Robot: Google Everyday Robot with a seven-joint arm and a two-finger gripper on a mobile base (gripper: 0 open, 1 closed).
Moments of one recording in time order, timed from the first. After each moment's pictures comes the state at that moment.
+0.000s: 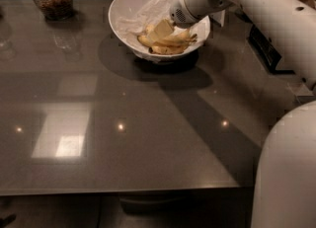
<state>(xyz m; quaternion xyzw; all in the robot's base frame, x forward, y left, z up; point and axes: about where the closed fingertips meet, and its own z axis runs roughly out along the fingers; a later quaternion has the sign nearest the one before) 0.751 -0.016 0.891 -0.43 0.81 0.14 0.36</state>
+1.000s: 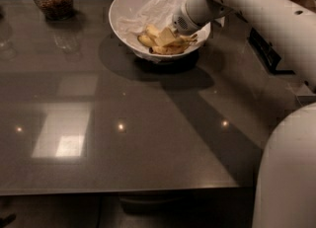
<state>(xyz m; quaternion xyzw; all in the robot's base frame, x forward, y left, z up) 0.743 -0.030 0.868 -0.42 0.83 0.13 0.34</state>
